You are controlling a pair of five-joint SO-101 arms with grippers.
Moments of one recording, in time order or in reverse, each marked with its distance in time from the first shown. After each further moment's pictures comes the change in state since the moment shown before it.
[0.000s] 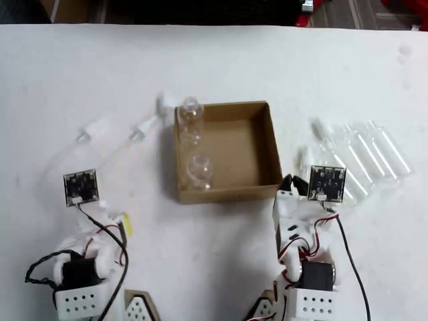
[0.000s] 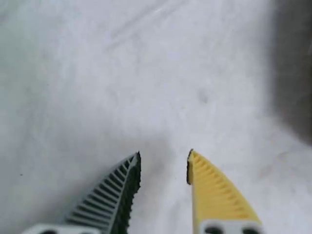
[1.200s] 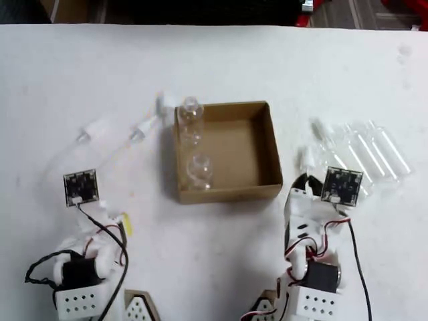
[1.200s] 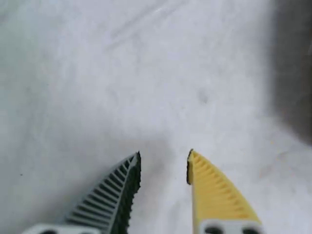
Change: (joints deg) left arm 0.0 0.0 0.0 0.0 0.0; right arm 7.1 0.0 0.0 -1.9 0.0
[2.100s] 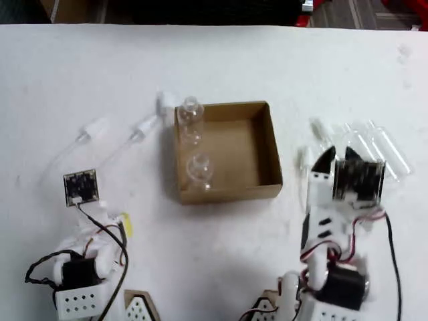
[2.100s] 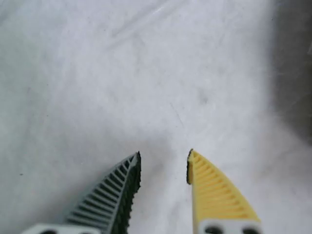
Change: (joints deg) left arm 0.0 0.0 0.0 0.0 -0.1; right arm 2.5 14.5 -34.3 7.7 13.5
